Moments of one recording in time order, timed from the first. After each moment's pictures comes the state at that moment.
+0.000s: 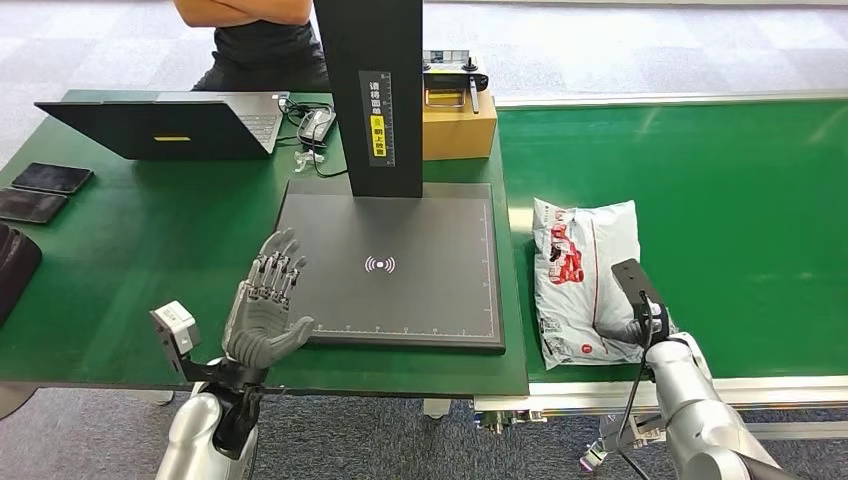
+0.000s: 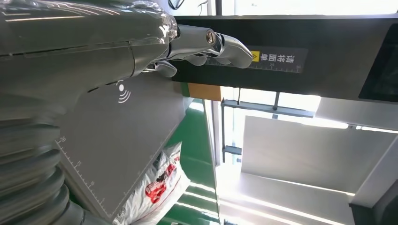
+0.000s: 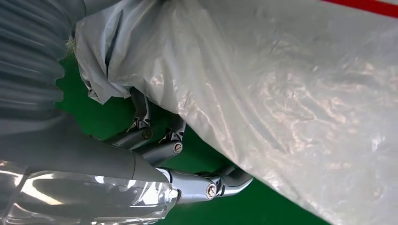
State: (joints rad) left arm -0.11 -0.18 -0.02 -1.21 -0.04 -0.33 -0.46; right arm -0.65 -0.17 -0.37 -0.41 0.79 0.00 0.03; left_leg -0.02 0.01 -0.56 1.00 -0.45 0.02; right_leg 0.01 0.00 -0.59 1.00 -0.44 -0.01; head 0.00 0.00
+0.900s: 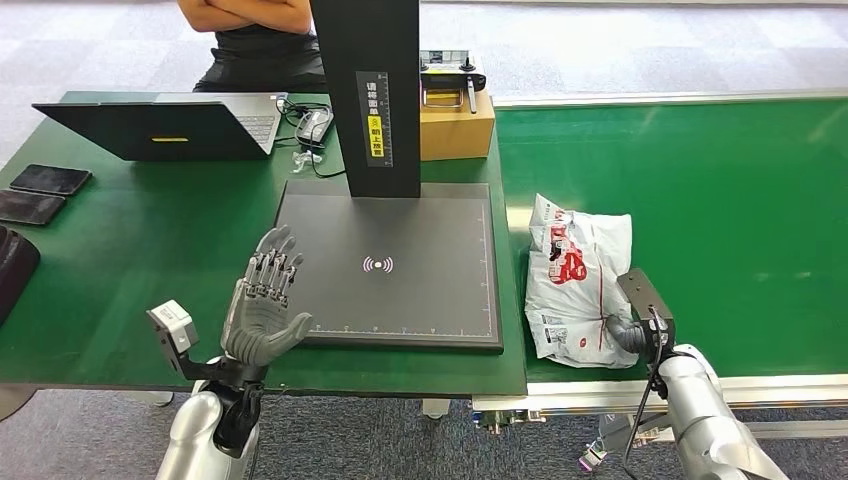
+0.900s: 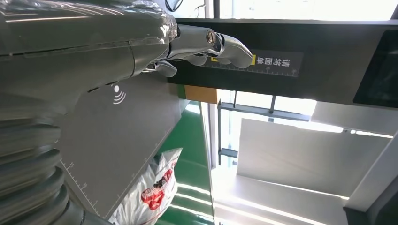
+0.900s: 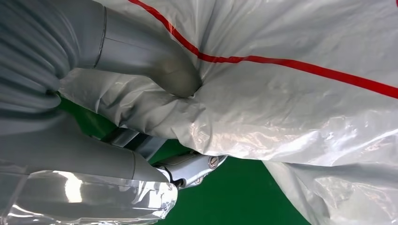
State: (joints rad) left arm -0.11 -0.18 -0.02 -1.21 -0.03 -0.31 -0.47; right arm -0.58 -0.19 -0.33 -0.45 0.62 0.14 -0.20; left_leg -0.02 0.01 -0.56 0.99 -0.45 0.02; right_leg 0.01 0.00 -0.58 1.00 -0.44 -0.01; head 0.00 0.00
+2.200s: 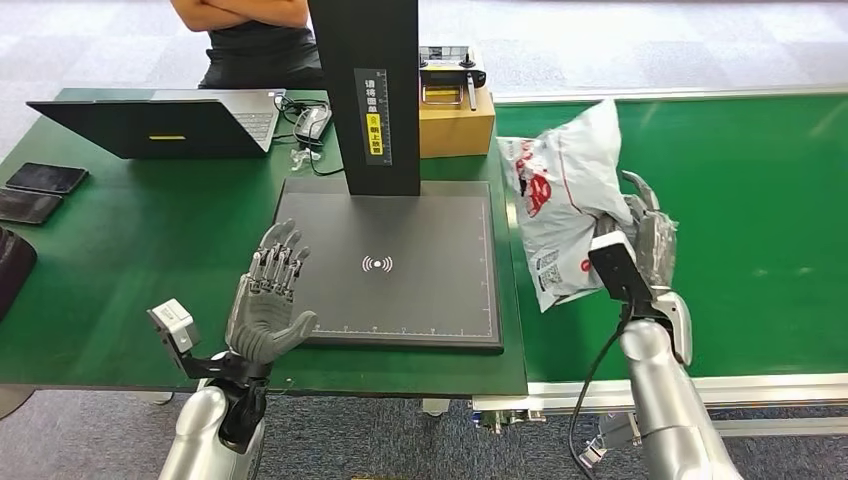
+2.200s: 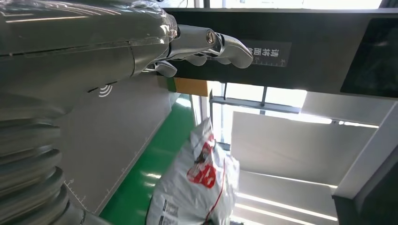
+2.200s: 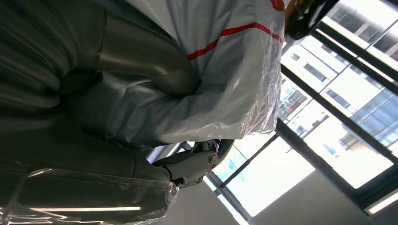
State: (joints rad) left arm -0.13 -0.19 -0.05 -1.20 -0.03 -0.32 -0.51; right arm -0.47 -0.09 -0.05 -1.13 0.59 -0.33 -0.52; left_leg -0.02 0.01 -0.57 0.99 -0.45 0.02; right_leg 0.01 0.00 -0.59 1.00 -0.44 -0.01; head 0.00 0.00
